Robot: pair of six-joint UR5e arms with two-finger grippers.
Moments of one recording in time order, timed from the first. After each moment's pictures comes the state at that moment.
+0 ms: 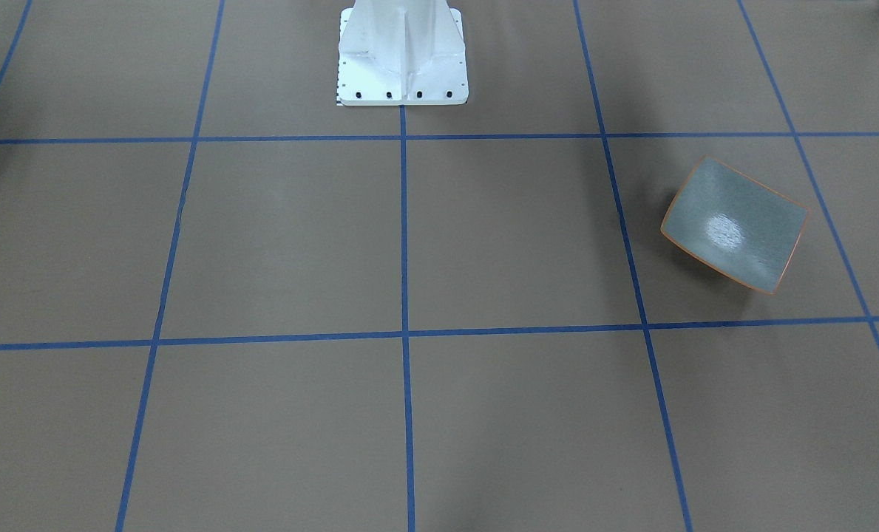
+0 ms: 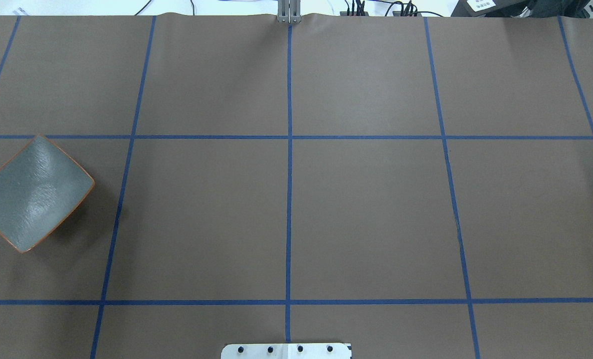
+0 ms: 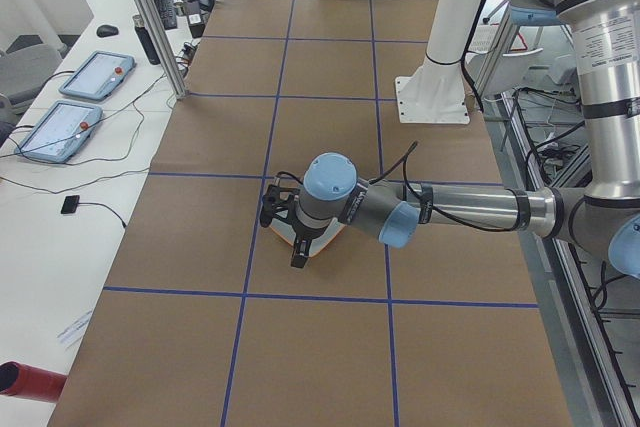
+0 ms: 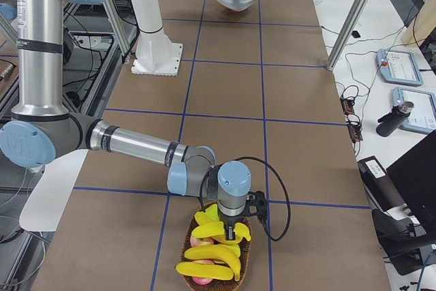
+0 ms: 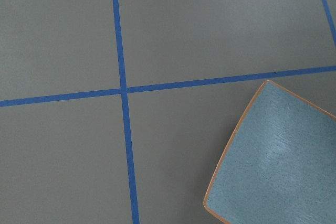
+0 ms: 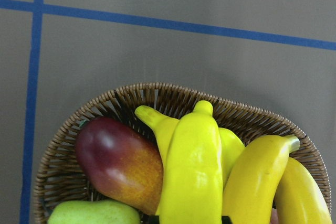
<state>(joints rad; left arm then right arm) -1.51 -1.32 -1.86 -1.99 -2.41 -0.24 1.64 -1.66 1.51 -1.48 2.20 -0.17</state>
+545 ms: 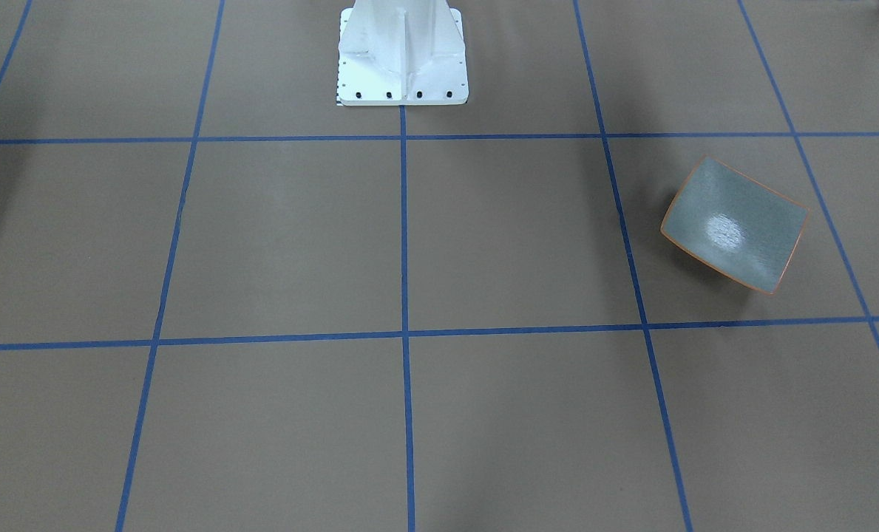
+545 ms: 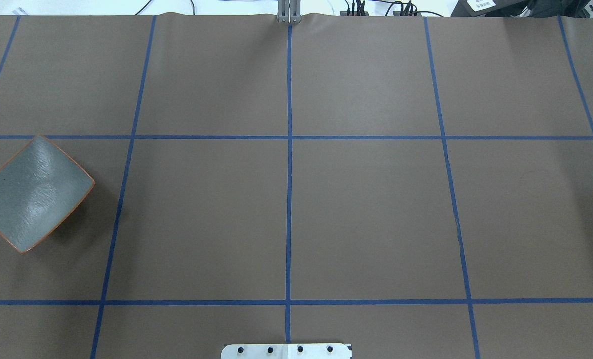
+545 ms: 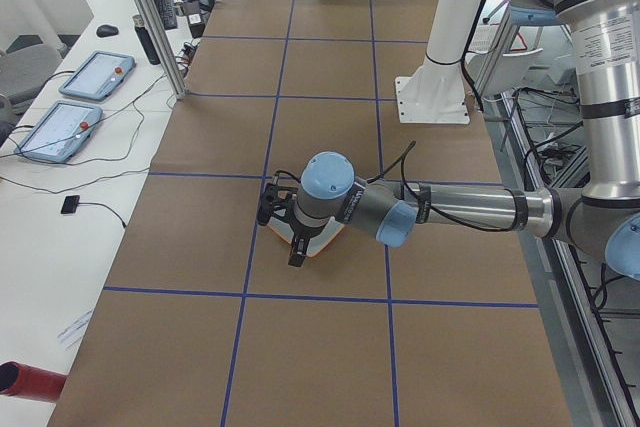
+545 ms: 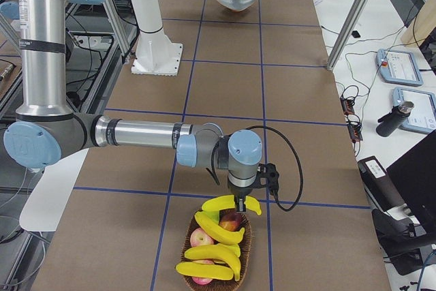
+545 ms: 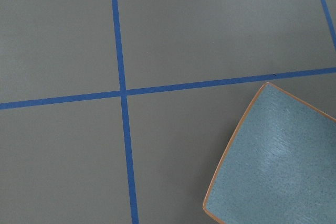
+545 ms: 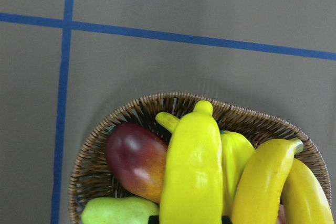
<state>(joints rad) -1.51 -1.34 -1.85 -1.98 -2.42 -0.24 1.62 -1.61 1.63 -1.58 2.31 -0.08</state>
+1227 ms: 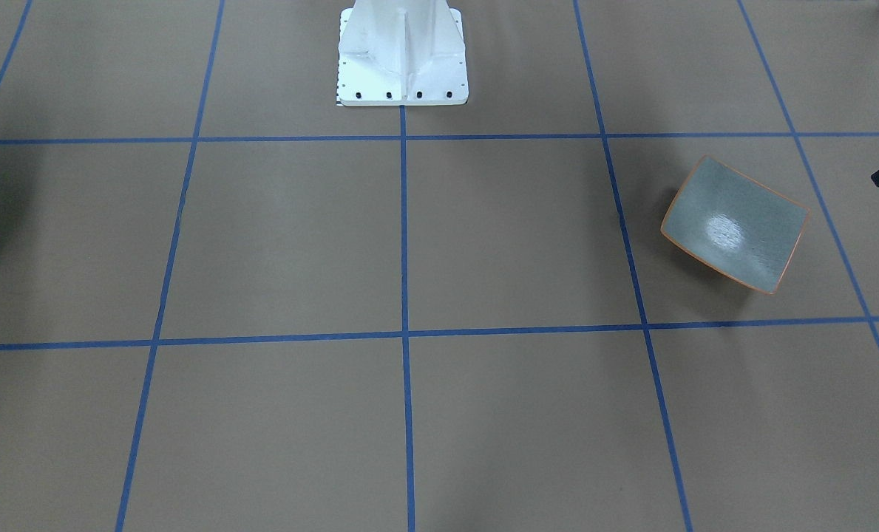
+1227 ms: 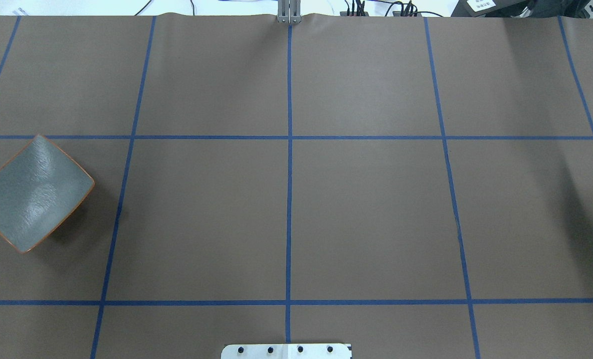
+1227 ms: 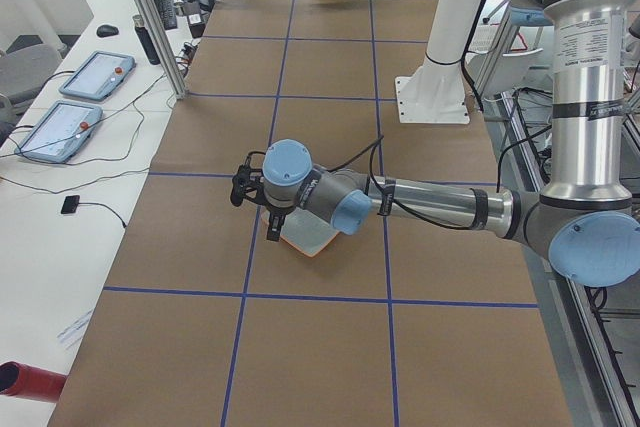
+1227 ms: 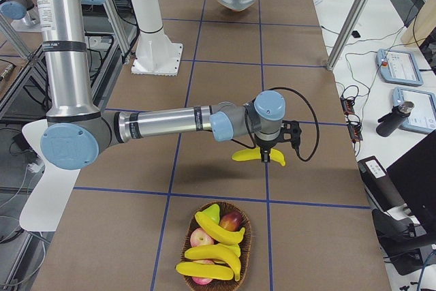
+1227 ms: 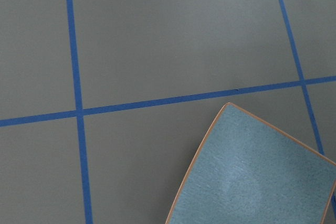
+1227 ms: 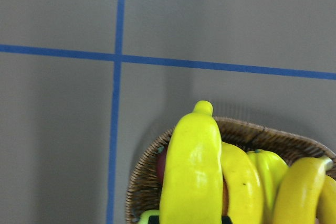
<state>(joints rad) -1.44 -1.51 -1.75 -1.98 -2.53 -0.39 1.40 -1.49 1.65 -1.32 2.40 0.45</state>
